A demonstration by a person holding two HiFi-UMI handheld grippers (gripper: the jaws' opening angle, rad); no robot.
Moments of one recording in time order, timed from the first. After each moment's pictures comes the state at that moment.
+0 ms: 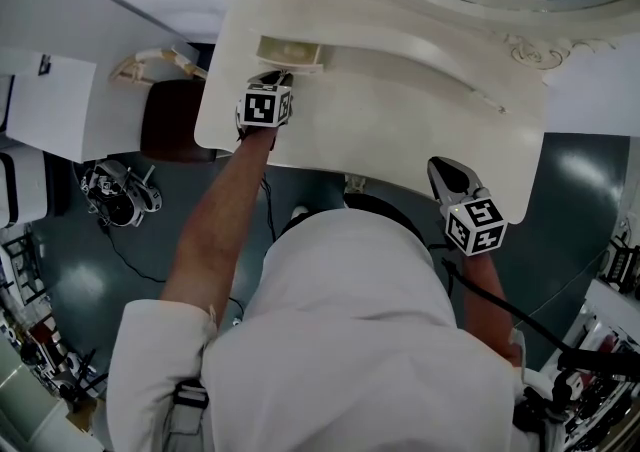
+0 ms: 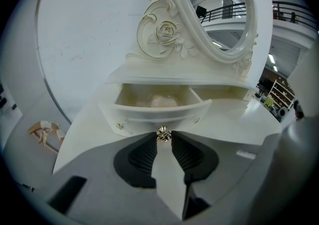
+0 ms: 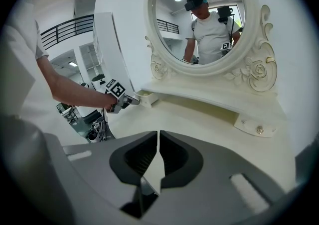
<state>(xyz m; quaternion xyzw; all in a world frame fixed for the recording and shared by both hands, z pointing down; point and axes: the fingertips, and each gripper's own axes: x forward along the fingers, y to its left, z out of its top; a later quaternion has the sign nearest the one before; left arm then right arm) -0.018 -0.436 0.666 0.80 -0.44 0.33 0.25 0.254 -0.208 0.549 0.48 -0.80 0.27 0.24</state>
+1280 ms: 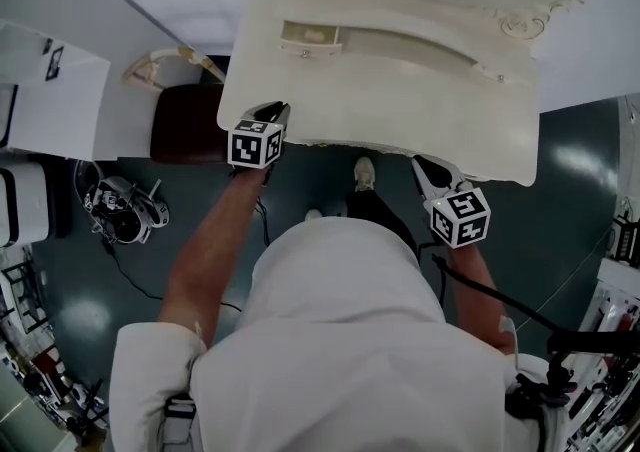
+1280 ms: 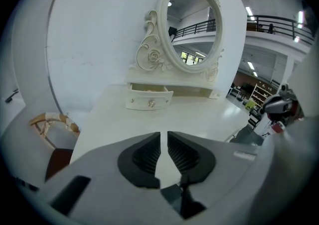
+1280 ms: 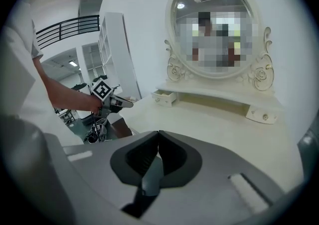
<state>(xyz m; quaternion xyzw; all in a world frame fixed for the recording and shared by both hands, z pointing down) -0.100 -0.291 0.613 0.86 -0.37 0.28 0.24 0.133 -0.118 0.537 0.50 -0.80 0.24 0.22</state>
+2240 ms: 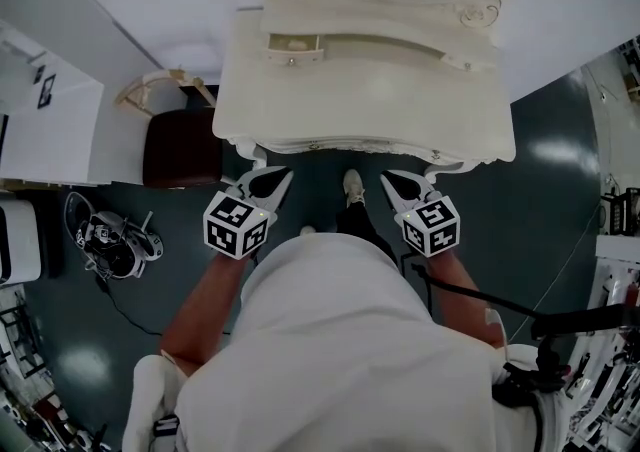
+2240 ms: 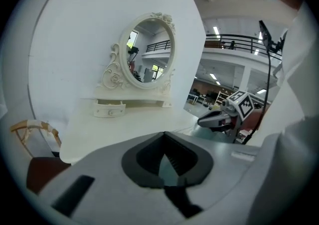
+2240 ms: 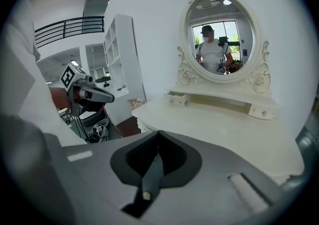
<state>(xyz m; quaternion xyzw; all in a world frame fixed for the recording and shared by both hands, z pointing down) -0.119 -0.092 0.498 0.94 -0.21 0.20 0.21 0.049 -0.038 0.522 0.52 -0.80 0.22 0.21</state>
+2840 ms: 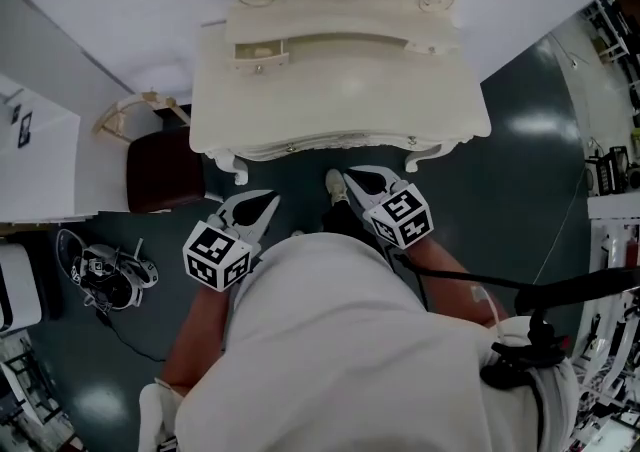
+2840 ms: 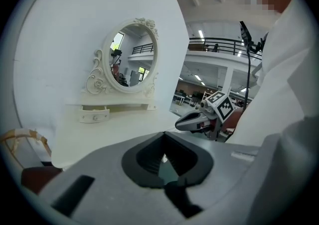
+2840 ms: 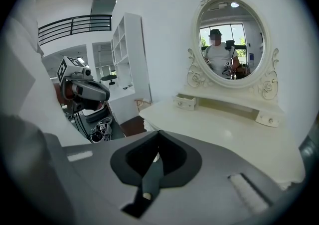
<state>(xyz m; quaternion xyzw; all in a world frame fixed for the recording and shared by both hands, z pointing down) -0.125 -0.044 0.467 0.96 -0.12 0.18 0.18 0.005 -0.035 0.513 0.50 -0.81 0.20 0.22</state>
